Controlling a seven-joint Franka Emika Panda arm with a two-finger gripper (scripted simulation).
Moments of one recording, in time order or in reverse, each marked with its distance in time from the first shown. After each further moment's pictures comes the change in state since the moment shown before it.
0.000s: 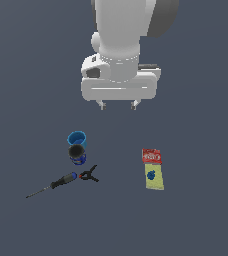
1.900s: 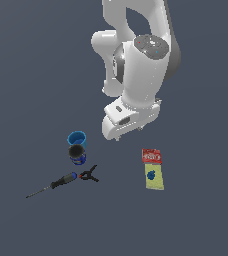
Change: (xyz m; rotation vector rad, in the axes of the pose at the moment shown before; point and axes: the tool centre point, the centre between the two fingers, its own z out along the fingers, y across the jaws) arm 0.028 -0.039 0.103 -0.069 -0.029 -0.503
